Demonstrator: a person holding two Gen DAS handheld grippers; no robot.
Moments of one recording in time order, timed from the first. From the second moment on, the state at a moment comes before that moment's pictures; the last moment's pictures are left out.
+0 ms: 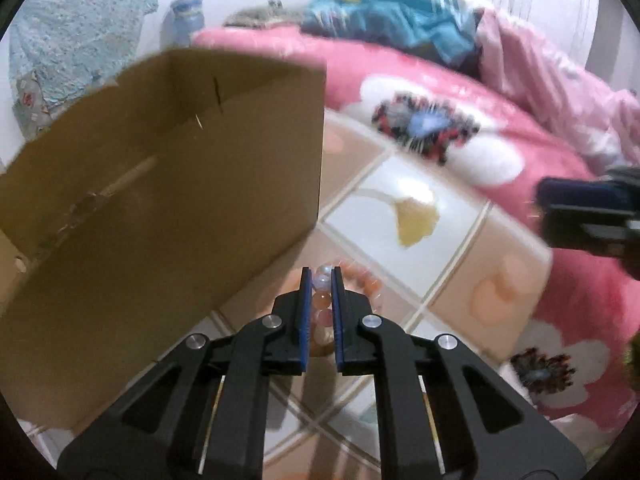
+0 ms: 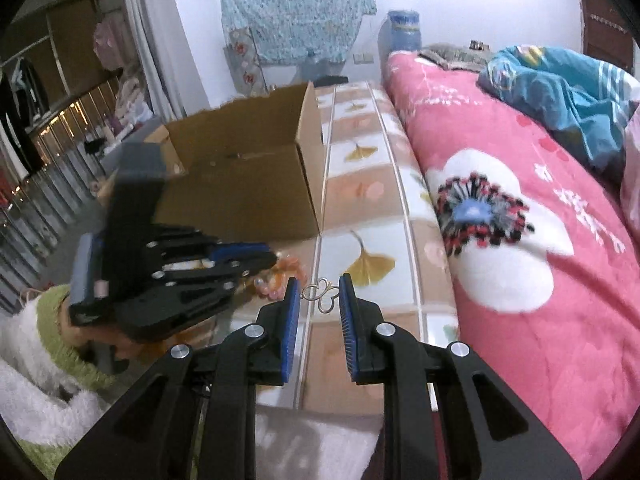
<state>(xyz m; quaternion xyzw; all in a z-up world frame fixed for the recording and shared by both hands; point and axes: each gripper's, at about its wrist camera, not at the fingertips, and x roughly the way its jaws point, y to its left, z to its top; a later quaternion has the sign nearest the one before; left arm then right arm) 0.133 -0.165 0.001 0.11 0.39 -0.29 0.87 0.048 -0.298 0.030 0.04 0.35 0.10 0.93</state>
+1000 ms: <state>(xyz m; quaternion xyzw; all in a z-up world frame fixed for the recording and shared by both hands) 0.335 -0.075 0.014 0.04 0.58 -0.25 0.77 0.123 -0.274 0.100 0.05 0.27 0.14 0.95</state>
